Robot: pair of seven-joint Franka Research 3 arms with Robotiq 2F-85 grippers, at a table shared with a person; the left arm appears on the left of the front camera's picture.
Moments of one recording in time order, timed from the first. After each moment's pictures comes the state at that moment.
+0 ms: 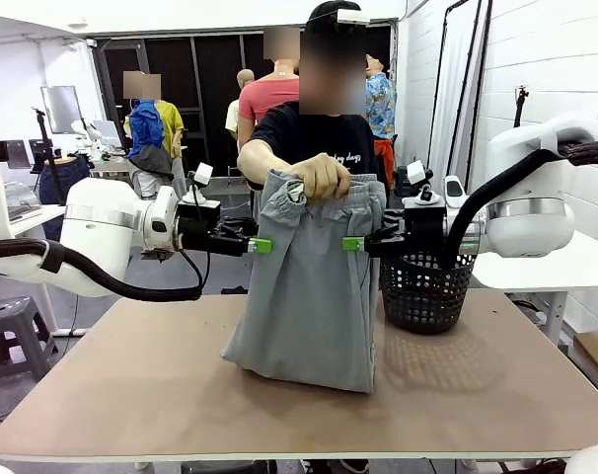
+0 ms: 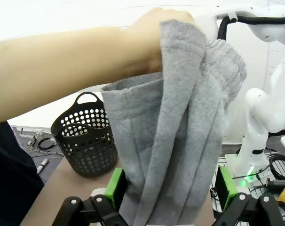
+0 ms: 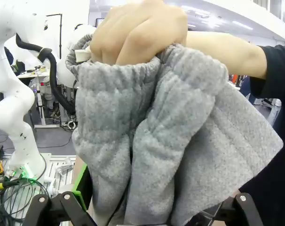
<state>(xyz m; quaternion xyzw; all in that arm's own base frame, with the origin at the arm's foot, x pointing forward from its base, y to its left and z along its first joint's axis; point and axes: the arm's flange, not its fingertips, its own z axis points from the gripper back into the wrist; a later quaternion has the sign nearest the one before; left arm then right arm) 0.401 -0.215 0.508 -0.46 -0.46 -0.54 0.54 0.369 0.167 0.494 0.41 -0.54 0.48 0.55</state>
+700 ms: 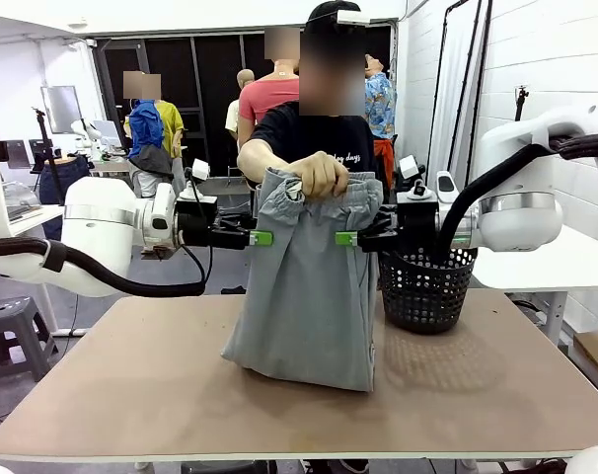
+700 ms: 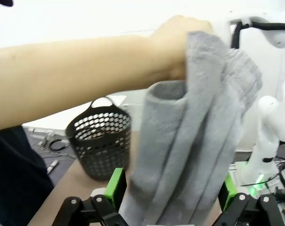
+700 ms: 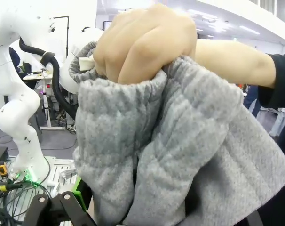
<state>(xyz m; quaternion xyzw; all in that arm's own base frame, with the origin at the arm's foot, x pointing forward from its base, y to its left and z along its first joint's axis) 0.403 -0.215 0.514 -0.45 -0.48 -0.52 0.54 0.376 0.181 0.503 0.43 -0.54 0.49 0.54</state>
